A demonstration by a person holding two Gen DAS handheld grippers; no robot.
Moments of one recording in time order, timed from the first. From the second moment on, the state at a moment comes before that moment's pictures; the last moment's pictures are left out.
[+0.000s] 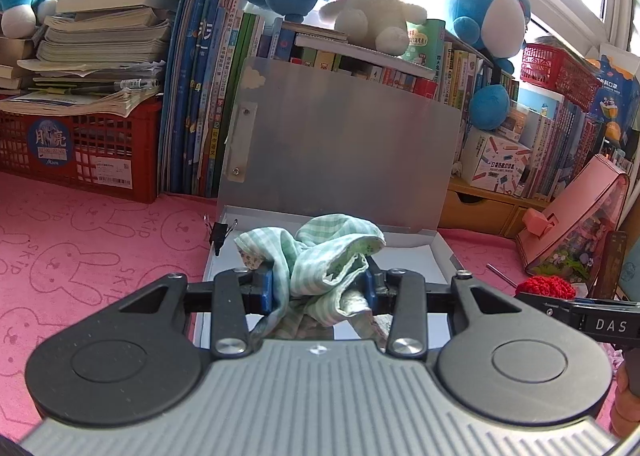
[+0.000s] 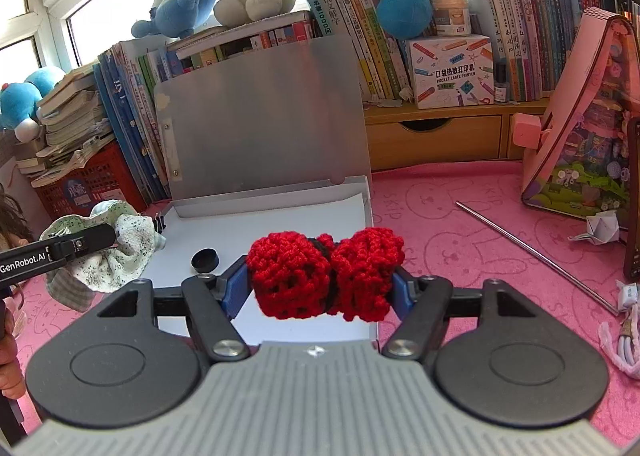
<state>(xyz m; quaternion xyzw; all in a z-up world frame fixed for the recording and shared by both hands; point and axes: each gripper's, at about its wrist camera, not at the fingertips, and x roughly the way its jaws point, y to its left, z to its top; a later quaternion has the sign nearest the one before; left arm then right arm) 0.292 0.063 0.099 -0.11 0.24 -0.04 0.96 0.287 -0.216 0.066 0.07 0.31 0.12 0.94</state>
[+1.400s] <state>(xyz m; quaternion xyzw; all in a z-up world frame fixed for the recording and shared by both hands) 0.428 0.057 0.050 -0.08 0.31 -0.01 0.95 0.430 -0.175 0.022 0.07 0.38 0.10 0.92</state>
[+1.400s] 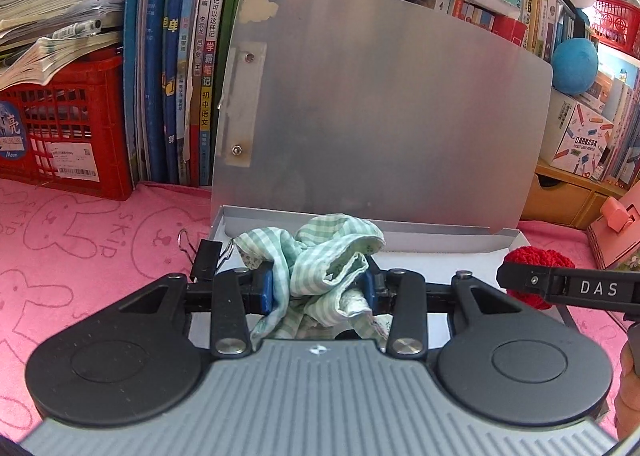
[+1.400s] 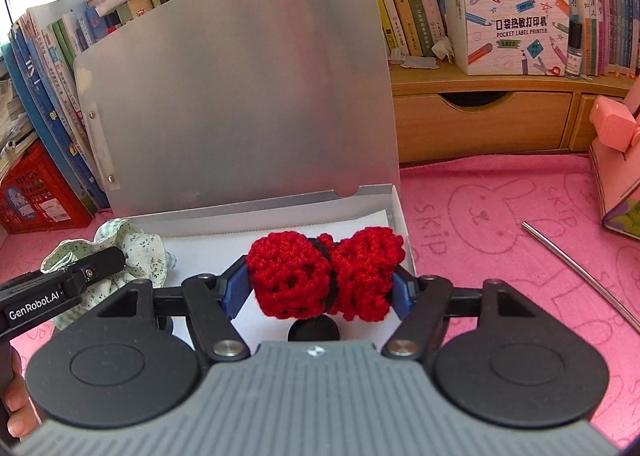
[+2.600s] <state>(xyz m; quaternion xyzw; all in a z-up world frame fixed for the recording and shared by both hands) 0.375 0.052 0.079 -0.07 0.29 -0.03 0.95 0.386 -0.188 0.044 0.07 0.37 0.10 0.92</state>
